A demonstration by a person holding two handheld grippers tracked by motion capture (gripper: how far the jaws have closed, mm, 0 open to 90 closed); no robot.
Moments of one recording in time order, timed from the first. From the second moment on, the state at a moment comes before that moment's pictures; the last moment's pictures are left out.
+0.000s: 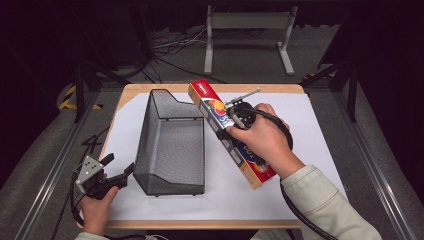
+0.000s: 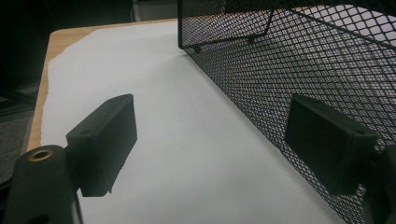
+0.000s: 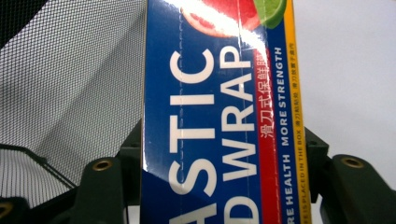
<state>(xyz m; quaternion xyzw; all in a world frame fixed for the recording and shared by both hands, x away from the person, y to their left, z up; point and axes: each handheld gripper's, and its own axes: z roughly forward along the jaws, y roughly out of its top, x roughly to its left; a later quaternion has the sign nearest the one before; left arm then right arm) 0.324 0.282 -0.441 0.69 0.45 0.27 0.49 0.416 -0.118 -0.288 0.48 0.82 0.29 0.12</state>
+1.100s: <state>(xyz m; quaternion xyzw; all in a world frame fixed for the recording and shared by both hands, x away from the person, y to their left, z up) 0.325 0.282 -0.442 0.69 0.45 0.27 0.50 0.423 -0.037 -0.294 0.49 0.82 0.30 0.08</state>
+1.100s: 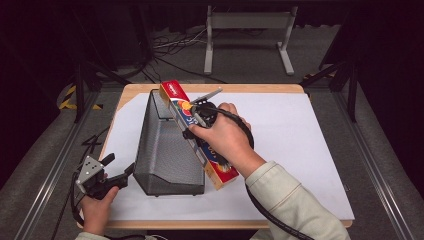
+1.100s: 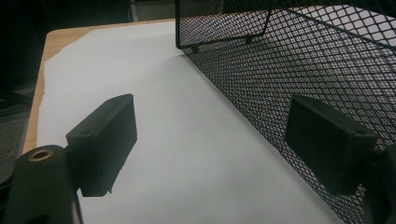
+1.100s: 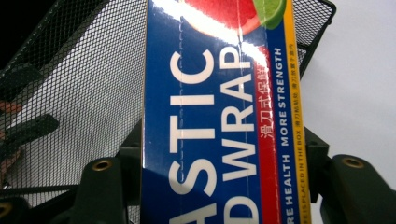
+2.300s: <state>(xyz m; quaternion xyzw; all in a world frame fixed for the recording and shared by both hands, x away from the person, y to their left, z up) 0.327 0.278 -0.443 0.70 0.44 0.27 0.49 0.431 0.002 -0.343 0.51 0.83 0.23 0.08</state>
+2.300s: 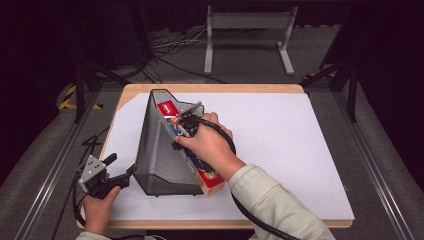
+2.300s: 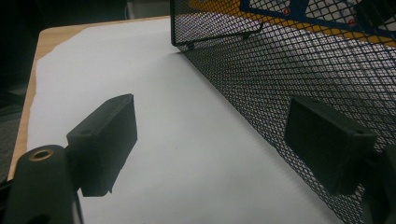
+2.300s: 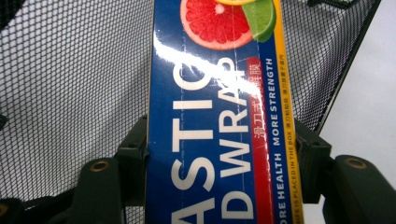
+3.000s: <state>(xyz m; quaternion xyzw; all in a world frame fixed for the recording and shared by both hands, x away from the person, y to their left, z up) 0.328 0.278 -0.444 0.70 0.44 0.27 0.49 0.441 0.010 -0.350 0.51 0.84 0.20 0.07</state>
